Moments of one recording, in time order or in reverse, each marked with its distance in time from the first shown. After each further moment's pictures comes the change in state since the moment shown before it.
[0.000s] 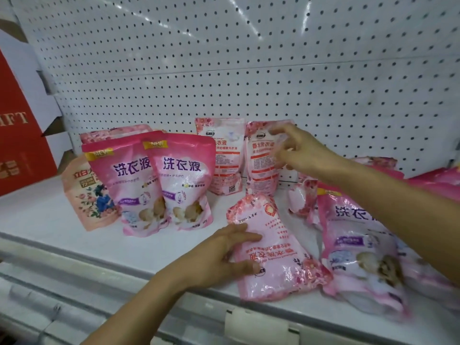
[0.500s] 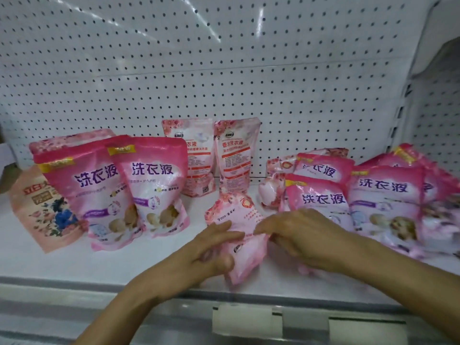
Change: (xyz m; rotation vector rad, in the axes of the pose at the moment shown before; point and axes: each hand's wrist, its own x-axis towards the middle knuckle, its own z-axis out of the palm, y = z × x) left_hand -0.012 -0.008 -0.001 -0.289 -0.058 0.131; right_hand -0.126 0.031 0.038 -0.876 -0.150 -0.369
